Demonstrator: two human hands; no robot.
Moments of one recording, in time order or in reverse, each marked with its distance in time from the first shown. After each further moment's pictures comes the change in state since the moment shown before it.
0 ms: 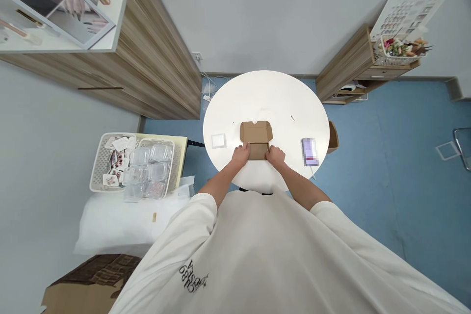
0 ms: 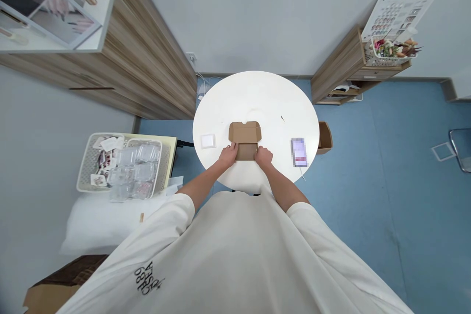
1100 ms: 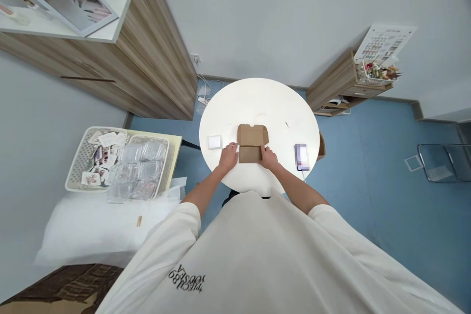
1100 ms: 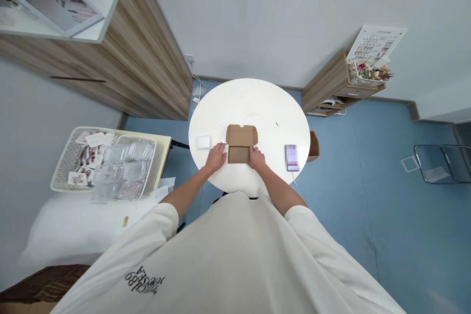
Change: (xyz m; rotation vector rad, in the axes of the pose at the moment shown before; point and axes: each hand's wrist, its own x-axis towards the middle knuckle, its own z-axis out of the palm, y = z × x) left_hand -0.036 -0.034 -0.014 -0.377 0.271 -0.105; right_hand -0.009 -0.008 -0.010 -0.200 -0.064 -0.260
